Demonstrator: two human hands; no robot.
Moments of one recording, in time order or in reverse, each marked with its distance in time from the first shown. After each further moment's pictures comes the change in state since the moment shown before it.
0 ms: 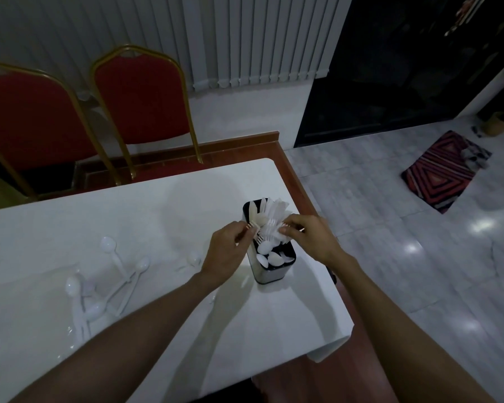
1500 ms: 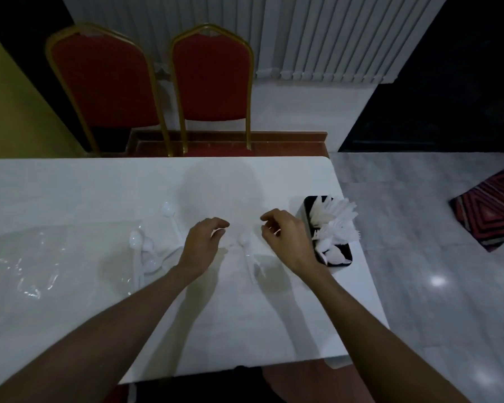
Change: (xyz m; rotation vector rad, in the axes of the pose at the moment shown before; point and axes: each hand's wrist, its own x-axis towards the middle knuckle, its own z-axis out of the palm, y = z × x) left_hand -0.062 -0.102 -0.117 0.181 0.171 -0.214; right_hand 0.007 -0.110 0.130 -0.007 0.021 -0.199
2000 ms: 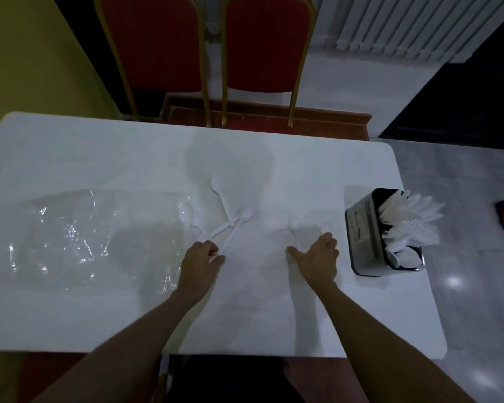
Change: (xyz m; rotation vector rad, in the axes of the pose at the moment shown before) left_hand -0.082 -0.110 -0.044 0.076 -0.025 -0.457; right_hand -0.023 0.010 0.117 -0.163 -0.059 0.675
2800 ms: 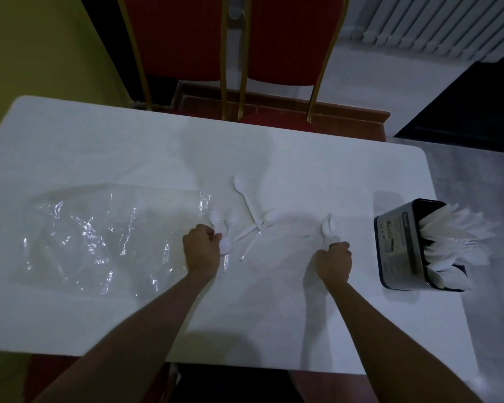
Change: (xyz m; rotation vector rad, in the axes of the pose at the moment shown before) left_hand 0.060 -0.026 -0.015 -0.050 0.178 -0.267; right_hand 0.015 -0.030 0.032 0.072 0.037 0.217
